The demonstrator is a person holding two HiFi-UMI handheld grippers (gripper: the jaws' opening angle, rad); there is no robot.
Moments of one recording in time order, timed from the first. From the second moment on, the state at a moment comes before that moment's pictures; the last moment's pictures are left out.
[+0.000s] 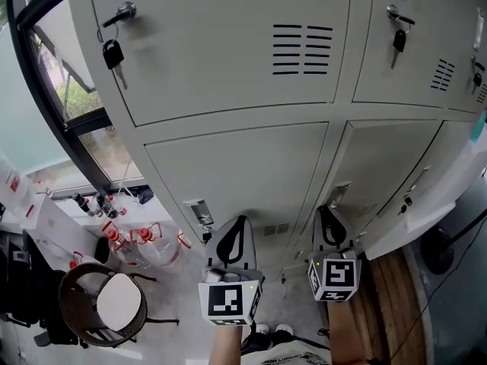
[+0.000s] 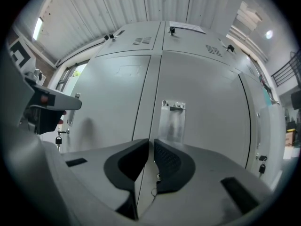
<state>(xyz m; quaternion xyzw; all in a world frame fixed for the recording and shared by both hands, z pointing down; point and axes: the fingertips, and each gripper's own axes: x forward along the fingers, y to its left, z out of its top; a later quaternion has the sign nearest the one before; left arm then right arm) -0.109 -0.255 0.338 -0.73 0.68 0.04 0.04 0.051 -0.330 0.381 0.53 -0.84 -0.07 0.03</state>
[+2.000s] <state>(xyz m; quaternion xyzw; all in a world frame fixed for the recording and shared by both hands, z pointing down) -0.108 -0.231 0.324 -0.72 0.69 0.06 0.05 0.093 -0.281 0.331 0.54 -0.84 -0.05 -0.04</state>
